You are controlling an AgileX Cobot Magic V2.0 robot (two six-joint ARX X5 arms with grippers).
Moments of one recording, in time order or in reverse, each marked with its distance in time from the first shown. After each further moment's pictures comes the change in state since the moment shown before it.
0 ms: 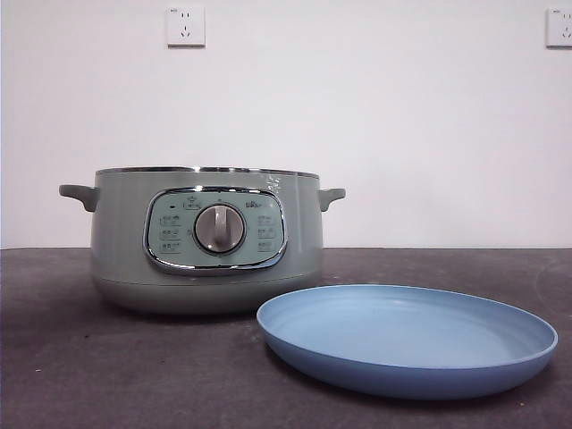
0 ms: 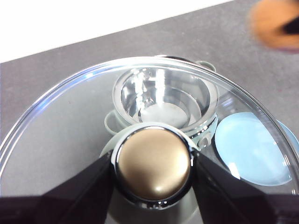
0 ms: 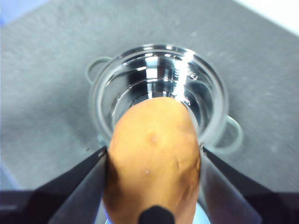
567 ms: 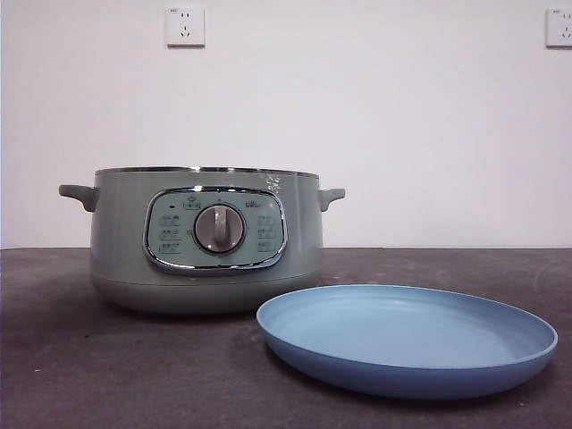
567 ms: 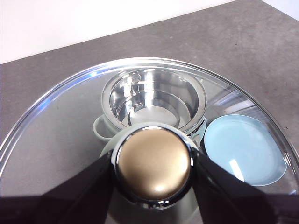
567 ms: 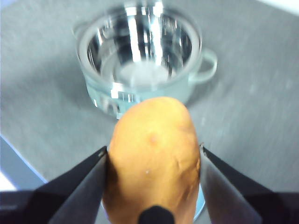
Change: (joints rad) left arm 0.000 0.000 0.000 0.010 0.049 0.000; right arm 0.000 -0.499 -0.579 0.098 0.077 0.087
